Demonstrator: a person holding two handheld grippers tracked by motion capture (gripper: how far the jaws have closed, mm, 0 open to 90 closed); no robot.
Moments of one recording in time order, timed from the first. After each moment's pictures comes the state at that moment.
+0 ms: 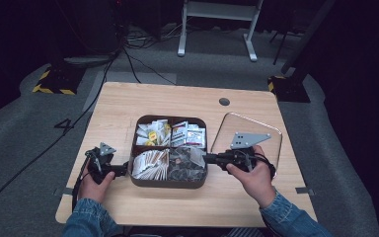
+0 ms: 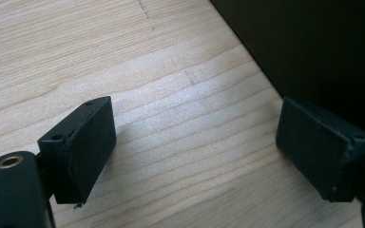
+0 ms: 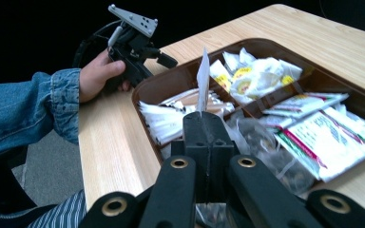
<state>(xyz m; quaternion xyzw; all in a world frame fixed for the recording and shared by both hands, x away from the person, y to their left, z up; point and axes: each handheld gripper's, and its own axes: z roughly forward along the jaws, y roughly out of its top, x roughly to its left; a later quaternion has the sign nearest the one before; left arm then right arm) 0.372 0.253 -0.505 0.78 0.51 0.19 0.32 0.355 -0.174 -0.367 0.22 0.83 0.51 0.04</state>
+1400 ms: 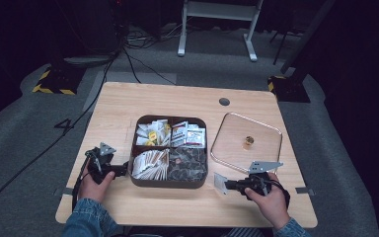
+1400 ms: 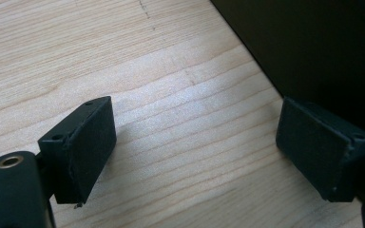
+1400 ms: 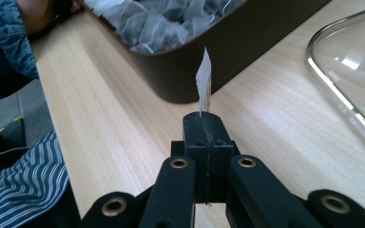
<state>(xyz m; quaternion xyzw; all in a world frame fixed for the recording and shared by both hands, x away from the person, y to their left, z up) 0.372 0.253 -0.505 0.78 0.51 0.19 0.32 0.331 -0.244 -0.462 0.32 0.84 0.44 0.00</state>
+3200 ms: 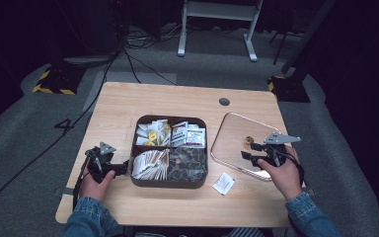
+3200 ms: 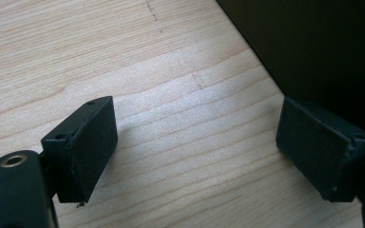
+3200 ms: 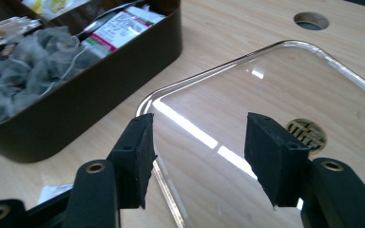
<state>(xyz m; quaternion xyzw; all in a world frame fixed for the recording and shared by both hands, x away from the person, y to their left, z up) 0.374 0.253 -0.505 0.77 0.52 0.20 0.32 0.400 -0.288 -0.425 0.37 0.82 0.41 0.16</state>
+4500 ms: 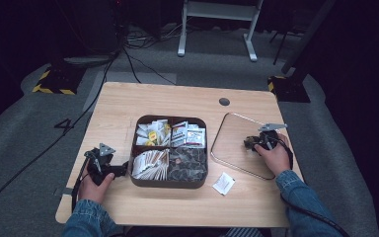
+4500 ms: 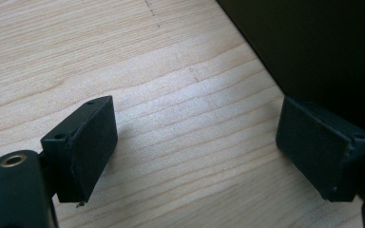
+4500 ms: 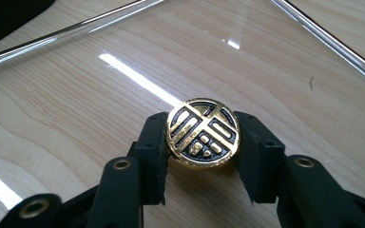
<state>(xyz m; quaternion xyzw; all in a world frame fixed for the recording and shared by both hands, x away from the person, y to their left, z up) 0.369 0.253 -0.505 0.77 0.51 0.20 0.31 0.487 -0.313 -0.490 0.41 0.83 0.35 0.17</state>
